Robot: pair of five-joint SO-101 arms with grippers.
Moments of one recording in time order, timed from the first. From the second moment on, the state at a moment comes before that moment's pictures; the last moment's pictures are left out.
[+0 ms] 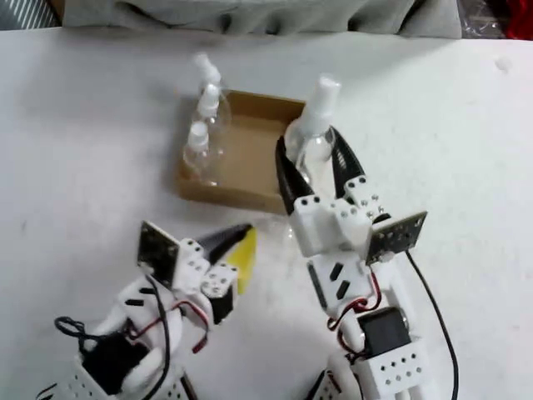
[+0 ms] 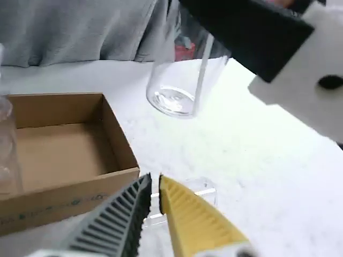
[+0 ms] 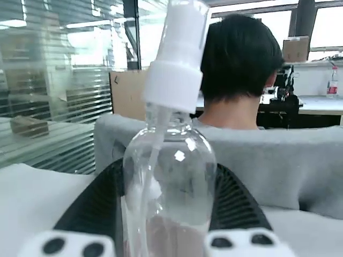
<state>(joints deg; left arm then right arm) 36.4 -103.5 81.6 47.6 17.0 -23.5 -82.4 73.0 5.8 -2.2</state>
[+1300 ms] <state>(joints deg) 36.9 -103.4 97.1 24.6 11.3 -37.5 -83.6 68.0 24.1 -6.5</state>
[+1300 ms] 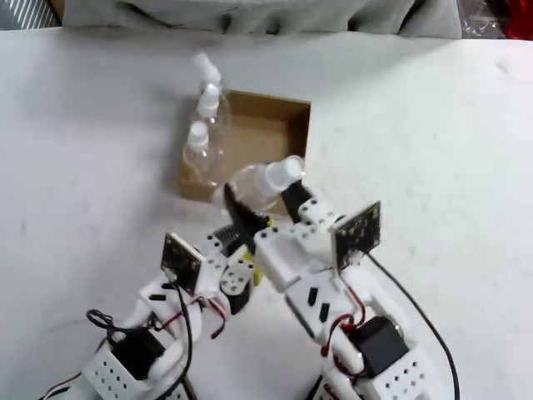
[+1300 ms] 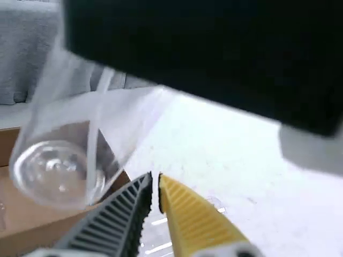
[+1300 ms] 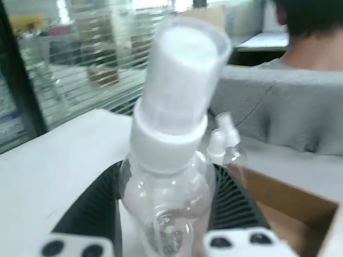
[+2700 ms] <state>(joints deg) -2.4 -103.4 97.1 45.4 -5.1 -17.8 2.2 31.0 -4.9 -6.5</state>
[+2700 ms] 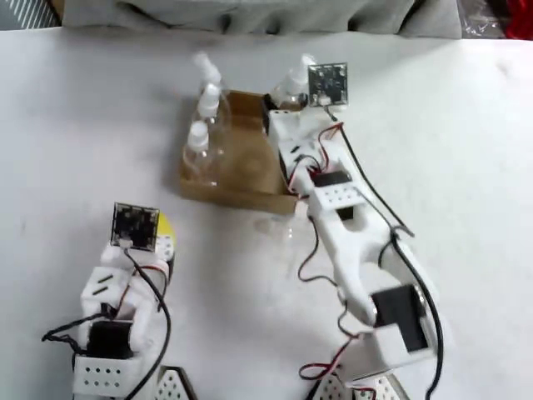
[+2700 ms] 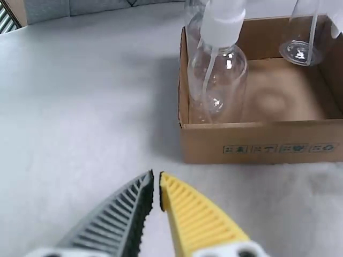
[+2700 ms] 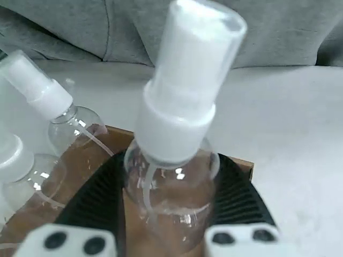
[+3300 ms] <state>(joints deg) -2.4 -103.4 97.1 45.4 -5.1 -15.6 18.5 20.0 -6.1 0.8</state>
